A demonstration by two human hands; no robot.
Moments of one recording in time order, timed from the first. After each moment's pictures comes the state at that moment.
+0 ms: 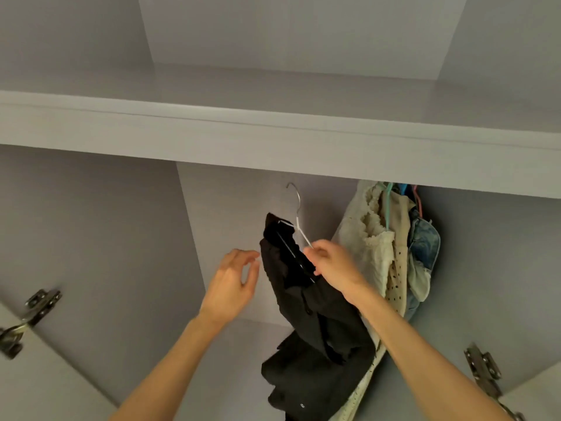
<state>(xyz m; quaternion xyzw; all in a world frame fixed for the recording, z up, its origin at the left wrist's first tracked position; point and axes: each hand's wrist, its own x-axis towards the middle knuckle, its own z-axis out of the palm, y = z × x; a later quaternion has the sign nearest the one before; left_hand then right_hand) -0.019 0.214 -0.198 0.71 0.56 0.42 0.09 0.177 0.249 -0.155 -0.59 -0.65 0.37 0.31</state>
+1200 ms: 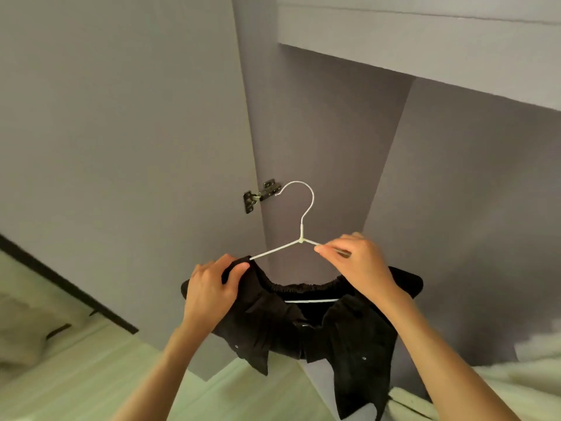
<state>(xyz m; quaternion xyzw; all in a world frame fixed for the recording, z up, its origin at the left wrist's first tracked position) -0.166 -0.012 -0.243 0.36 0.86 0.36 -0.05 -0.020 0.197 -0.214 -0.20 -0.90 0.32 0.24</state>
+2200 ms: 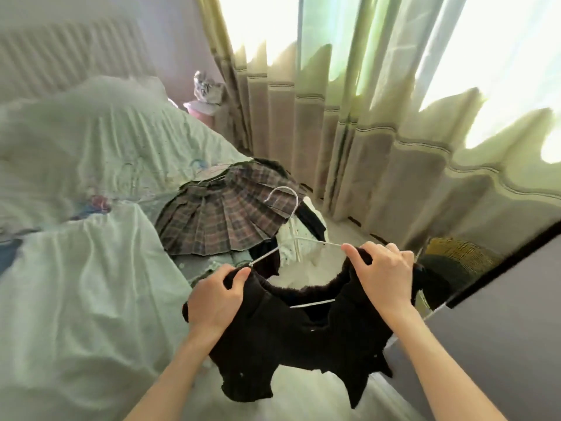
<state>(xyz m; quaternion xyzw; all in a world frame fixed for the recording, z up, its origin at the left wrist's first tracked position) 0.082 -0.424 -0.265 -0.46 0.81 0.29 -0.22 -0.122 -0.263 -0.261 0.34 -0.89 0.22 0.20</state>
